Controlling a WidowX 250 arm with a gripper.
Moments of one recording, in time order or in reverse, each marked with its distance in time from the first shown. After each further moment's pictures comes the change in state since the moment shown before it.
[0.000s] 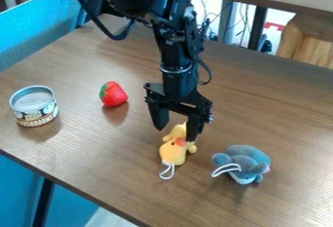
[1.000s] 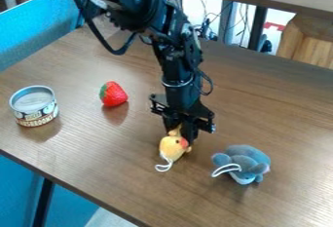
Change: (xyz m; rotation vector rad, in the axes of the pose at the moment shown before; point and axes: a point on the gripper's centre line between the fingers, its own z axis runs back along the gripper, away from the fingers) arm 0.004 -0.007 -0.017 -0.052 -0.067 -0.063
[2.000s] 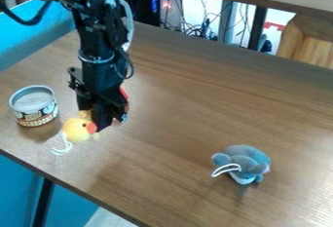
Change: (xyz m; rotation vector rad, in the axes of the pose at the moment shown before) arm -0.071 0.094 0.054 0.216 0.166 -0.059
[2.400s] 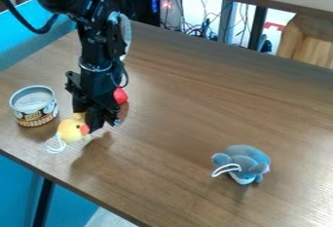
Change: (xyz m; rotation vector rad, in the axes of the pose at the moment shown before) arm 0.007 0.024 -0.024 0.072 0.049 0.002
